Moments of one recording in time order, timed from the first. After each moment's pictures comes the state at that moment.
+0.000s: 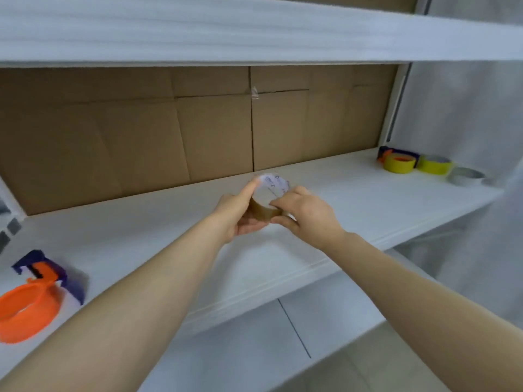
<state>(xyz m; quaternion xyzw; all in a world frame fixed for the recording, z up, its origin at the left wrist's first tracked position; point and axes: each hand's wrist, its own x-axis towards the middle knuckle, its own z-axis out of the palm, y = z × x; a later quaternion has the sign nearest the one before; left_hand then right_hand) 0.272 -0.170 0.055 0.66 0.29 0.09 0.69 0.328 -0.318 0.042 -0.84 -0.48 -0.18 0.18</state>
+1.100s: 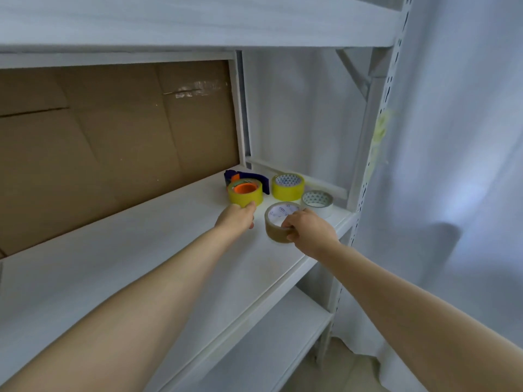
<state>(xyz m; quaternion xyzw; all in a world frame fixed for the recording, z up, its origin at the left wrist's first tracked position) 0.744 -0.530 0.015 0.87 0.15 -0.03 0.46 0.740 -0.693 -0.008 -0.98 -0.15 -0.04 0.15</state>
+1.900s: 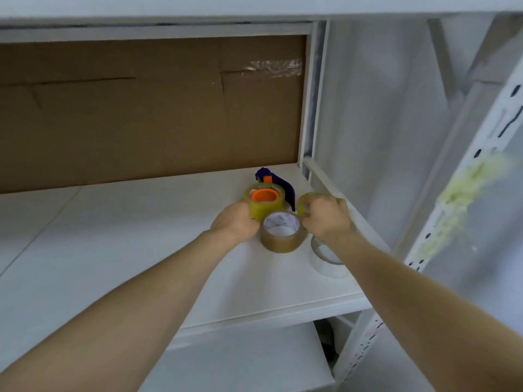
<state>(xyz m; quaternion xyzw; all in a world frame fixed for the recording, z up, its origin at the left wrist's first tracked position) 0.837 -0.606 0.017 0.91 0.33 0.06 0.24 0.959 -0.728 -0.004 -0.93 -0.33 -0.05 0.13</state>
